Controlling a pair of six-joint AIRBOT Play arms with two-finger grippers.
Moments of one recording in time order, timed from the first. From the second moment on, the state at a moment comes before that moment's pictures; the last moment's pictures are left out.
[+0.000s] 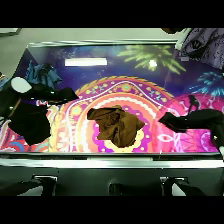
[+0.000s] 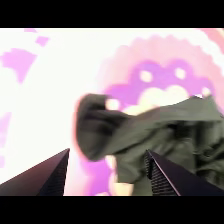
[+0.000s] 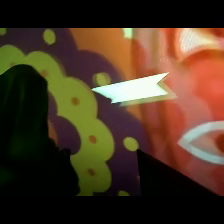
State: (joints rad) left arm -0.11 -1.33 1.27 1.07 -1.11 -1.62; right arm -0.22 -1.07 0.77 2.15 -1.08 -1.62
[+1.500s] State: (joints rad) left arm -0.12 -1.71 1.31 0.64 -1.04 -1.38; right arm 0.00 -1.21 0.84 2.42 -1.02 -1.81
